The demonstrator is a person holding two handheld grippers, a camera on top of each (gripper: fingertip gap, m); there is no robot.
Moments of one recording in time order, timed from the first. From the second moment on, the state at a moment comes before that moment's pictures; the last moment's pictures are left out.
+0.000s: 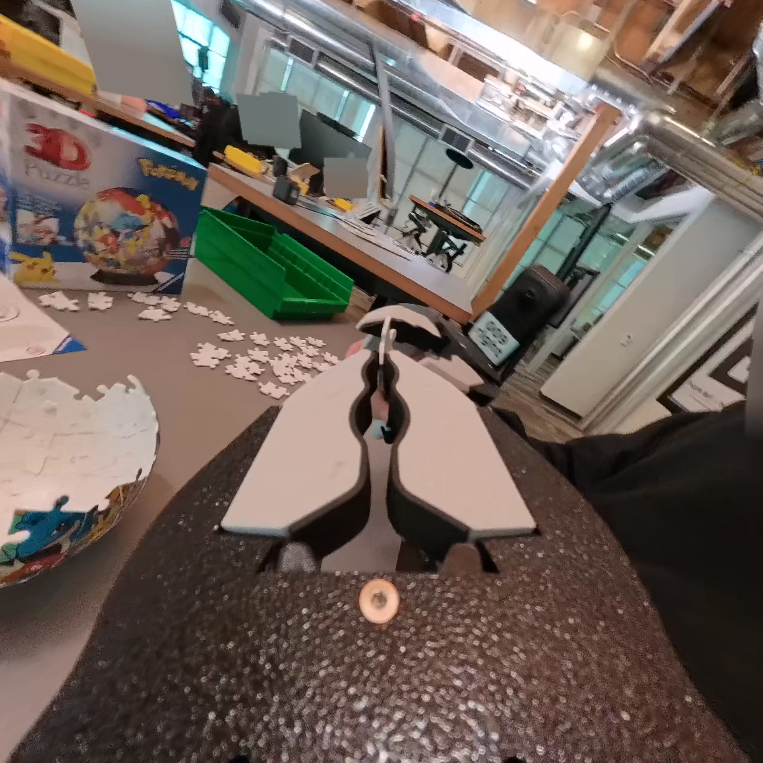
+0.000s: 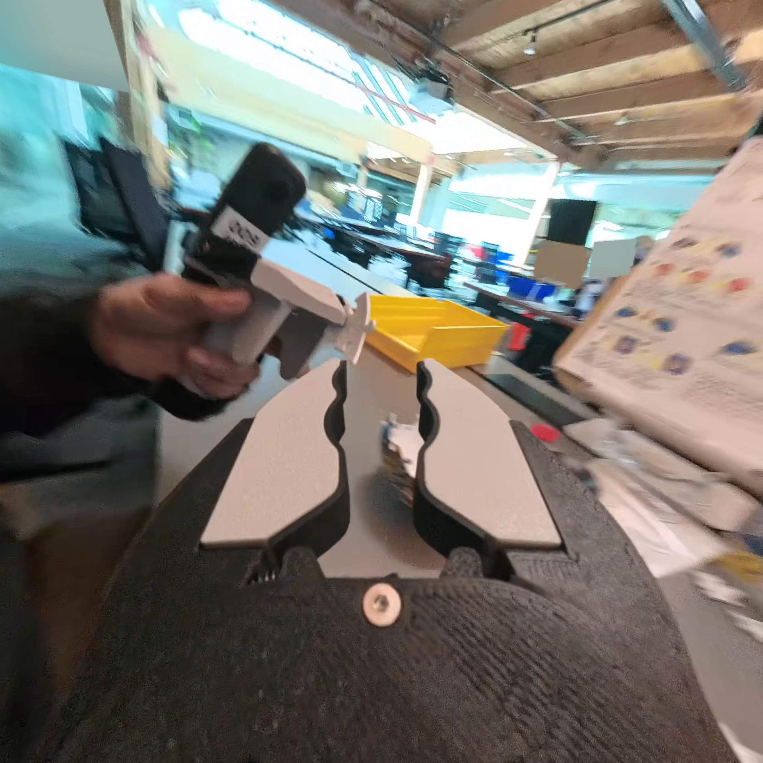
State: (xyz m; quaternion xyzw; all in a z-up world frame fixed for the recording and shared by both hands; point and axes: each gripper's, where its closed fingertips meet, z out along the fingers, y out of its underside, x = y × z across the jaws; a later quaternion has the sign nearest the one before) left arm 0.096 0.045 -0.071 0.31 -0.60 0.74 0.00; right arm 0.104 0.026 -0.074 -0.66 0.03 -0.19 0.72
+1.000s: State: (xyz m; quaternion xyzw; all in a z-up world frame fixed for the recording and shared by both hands) left arm 0.088 0.035 -0.109 0.23 -0.76 0.60 -0.10; right arm 0.088 0.030 -0.110 -0.75 0.00 0.04 0.66
